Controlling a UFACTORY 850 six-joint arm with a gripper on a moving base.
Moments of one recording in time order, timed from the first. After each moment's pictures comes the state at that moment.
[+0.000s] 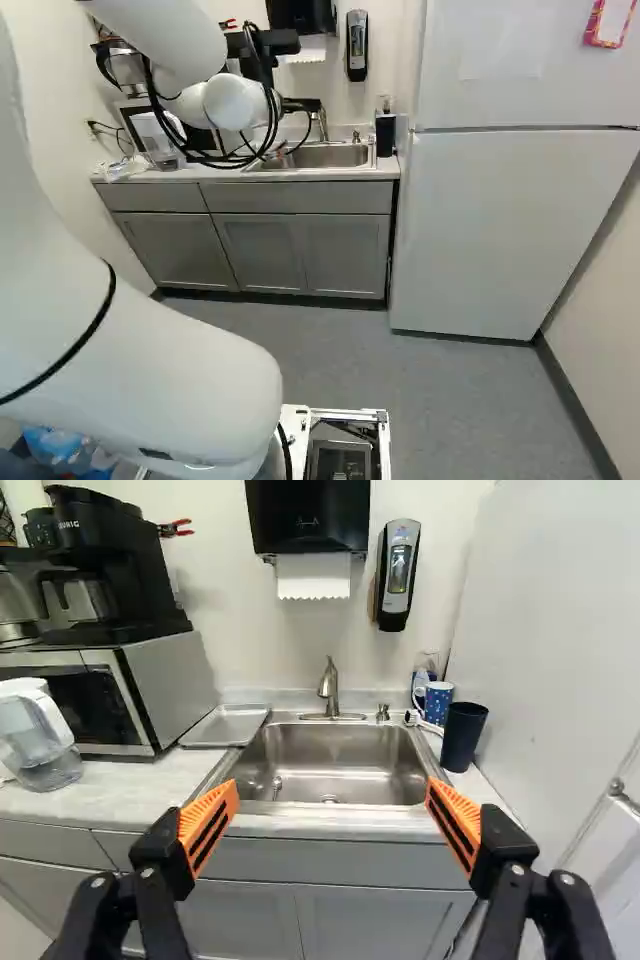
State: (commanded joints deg) arm 0.0 11.6 -46.5 0.1 24.9 0.2
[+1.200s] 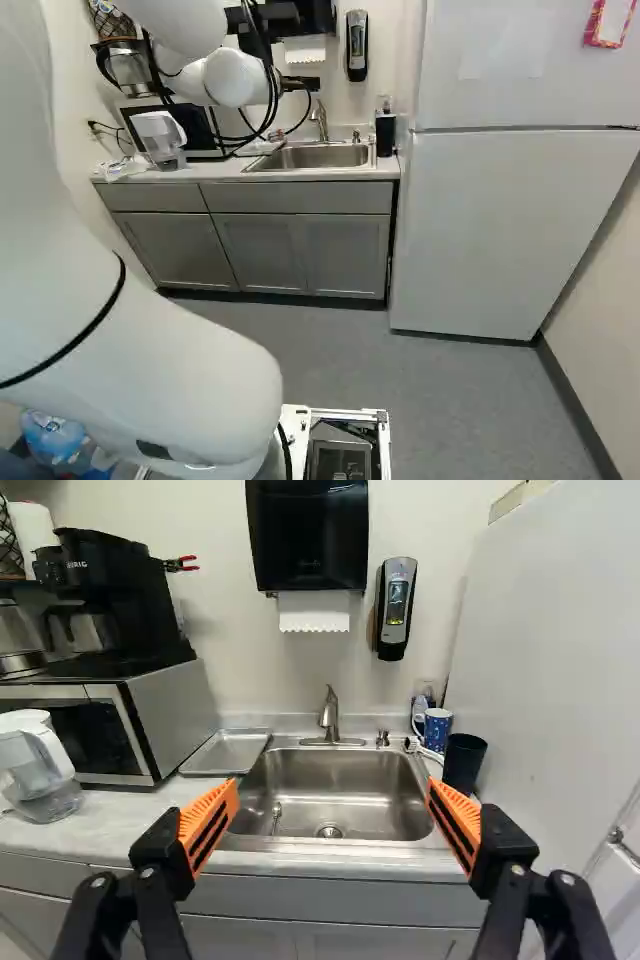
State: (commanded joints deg) arm 0.0 9.4 -52.5 0.1 24.0 0.2
